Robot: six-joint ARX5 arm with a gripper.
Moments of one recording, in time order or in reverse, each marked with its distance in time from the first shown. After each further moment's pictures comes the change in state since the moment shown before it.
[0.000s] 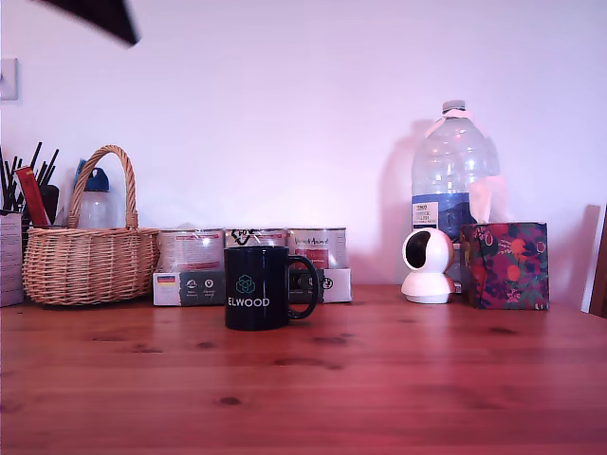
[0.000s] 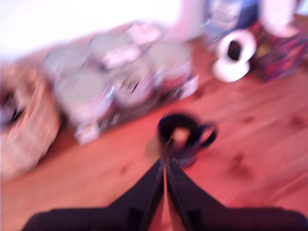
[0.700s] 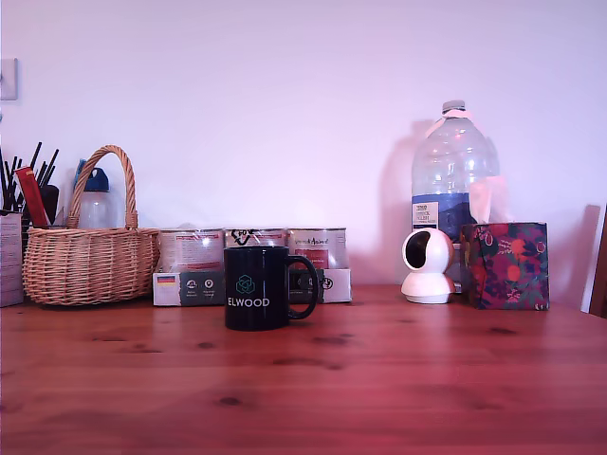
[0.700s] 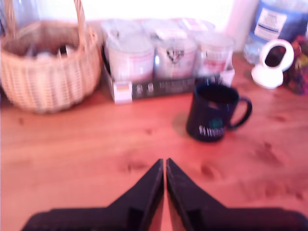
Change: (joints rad) arm 0.169 -0.581 -0.741 0.365 0.076 -0.139
